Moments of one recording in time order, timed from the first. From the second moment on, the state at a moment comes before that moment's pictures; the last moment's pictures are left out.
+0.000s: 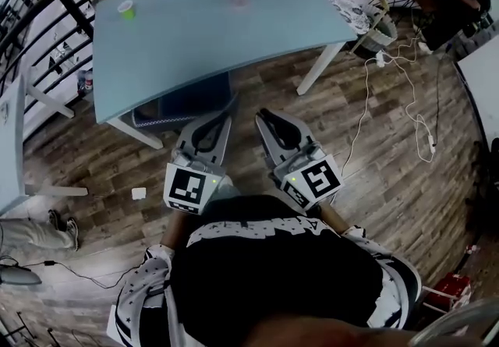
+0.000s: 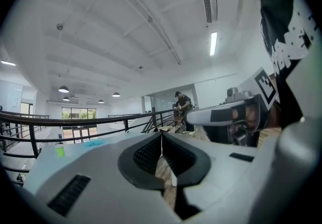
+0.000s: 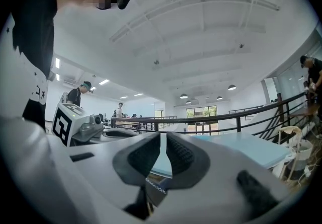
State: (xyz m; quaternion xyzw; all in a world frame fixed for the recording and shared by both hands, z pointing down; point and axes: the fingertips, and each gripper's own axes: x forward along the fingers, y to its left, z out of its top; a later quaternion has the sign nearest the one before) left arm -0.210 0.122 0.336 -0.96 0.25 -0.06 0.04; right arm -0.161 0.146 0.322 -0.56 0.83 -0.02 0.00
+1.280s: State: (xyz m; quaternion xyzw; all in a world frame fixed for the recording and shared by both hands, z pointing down) left arm -0.210 0.024 0.349 -0.98 0.19 -0.04 0.03; right arm -0.169 0.049 0.337 -0.60 0.80 -0.03 -0.02
